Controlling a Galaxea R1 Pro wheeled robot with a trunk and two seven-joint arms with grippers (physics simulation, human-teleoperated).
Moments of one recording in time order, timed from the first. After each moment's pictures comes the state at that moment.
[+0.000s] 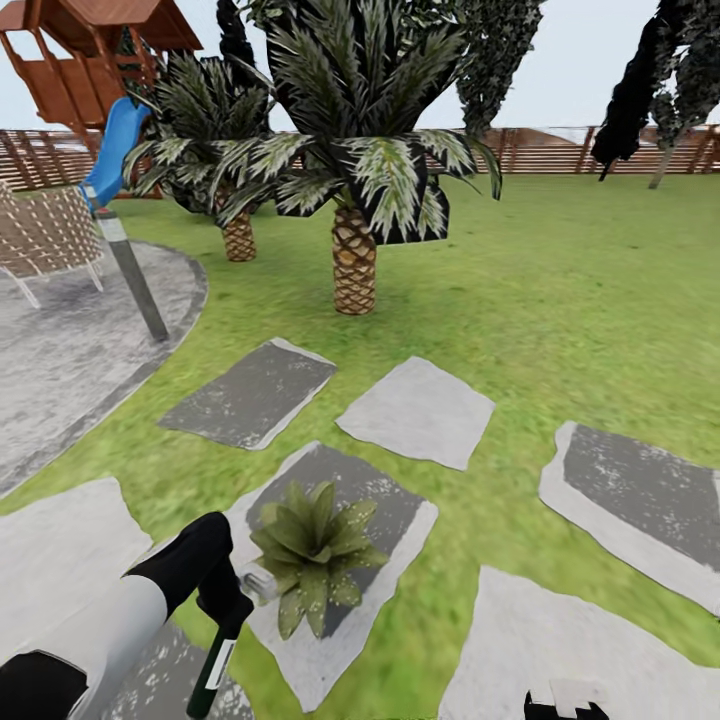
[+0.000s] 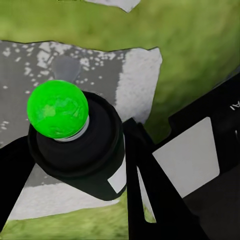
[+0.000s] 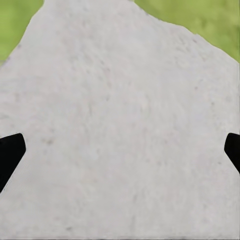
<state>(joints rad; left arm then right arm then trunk) -0.80 0.11 -0.37 -0.48 -0.68 0.98 -1.10 -0.42 -0.09 -0.40 -0.05 0.44 -0.36 -0.28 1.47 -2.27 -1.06</state>
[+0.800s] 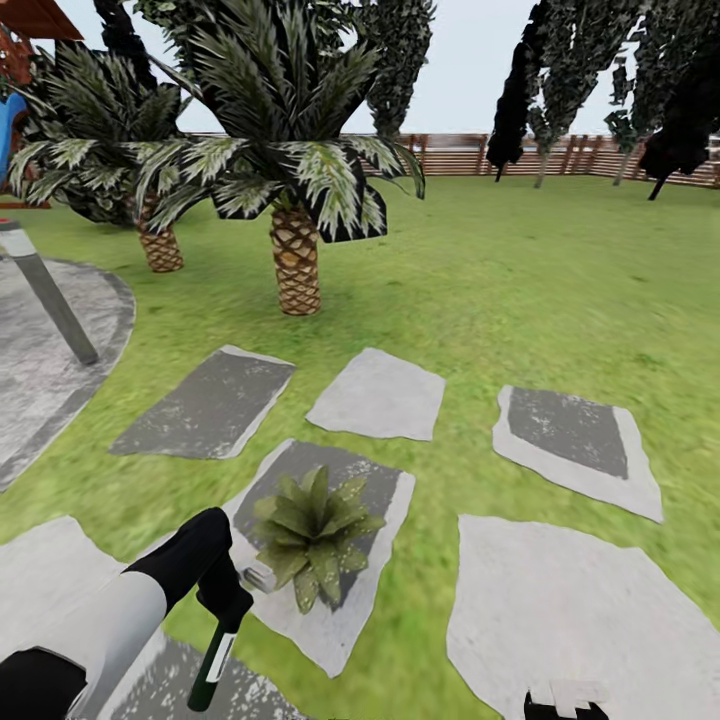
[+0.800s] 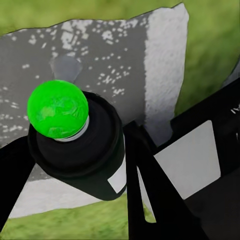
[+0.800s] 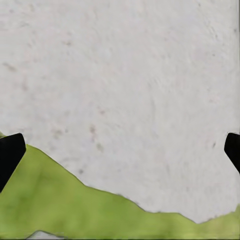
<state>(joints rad) -0.81 0.12 -0.37 -0.49 -0.68 0.99 -1.10 -0.42 -0.09 -0.40 -0.05 0.44 -0.36 -0.28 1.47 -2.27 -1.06</state>
